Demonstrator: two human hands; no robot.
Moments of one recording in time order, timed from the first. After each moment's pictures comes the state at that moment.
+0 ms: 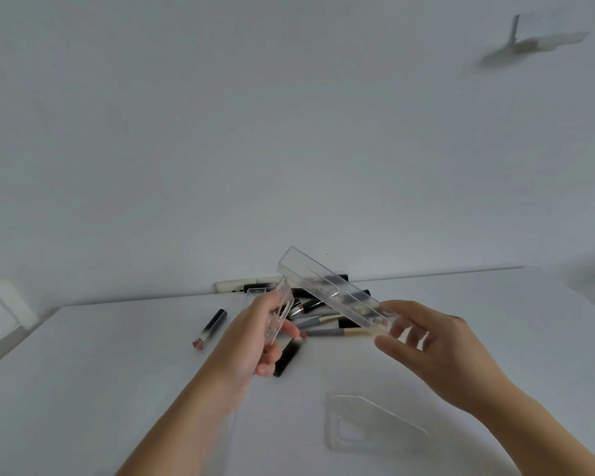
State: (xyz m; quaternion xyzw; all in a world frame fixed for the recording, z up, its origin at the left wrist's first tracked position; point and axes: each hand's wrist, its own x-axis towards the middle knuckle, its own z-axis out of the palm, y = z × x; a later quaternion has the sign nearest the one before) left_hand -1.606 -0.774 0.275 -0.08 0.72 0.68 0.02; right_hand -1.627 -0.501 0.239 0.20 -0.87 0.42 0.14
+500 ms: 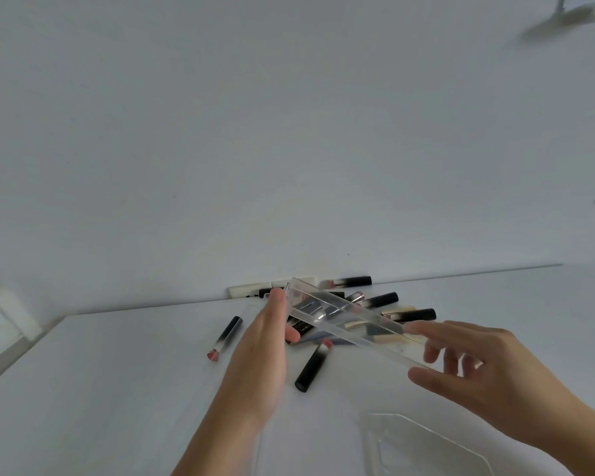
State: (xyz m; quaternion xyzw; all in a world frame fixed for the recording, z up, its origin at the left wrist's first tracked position) left_hand -1.595 -0.780 0.267 -0.12 0.80 0.58 -0.10; right_hand -1.614 -0.505 0.248 0.23 -0.89 0.37 0.09
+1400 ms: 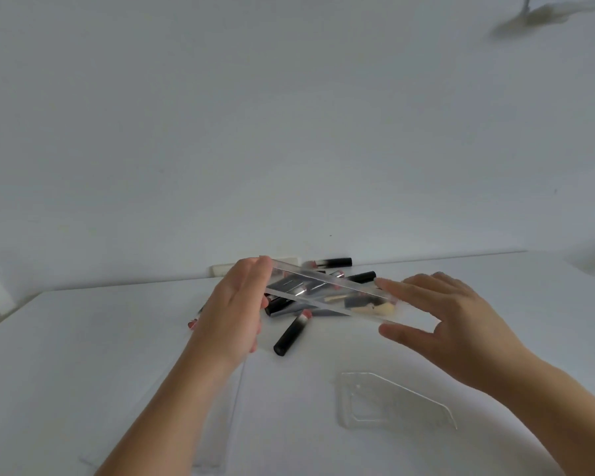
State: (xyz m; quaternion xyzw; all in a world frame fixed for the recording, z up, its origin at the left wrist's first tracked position) left_hand -1.594 -0.787 0.267 -0.04 0.81 0.56 -0.15; right_hand -1.614 -0.510 0.243 0.25 -0.91 0.24 0.23
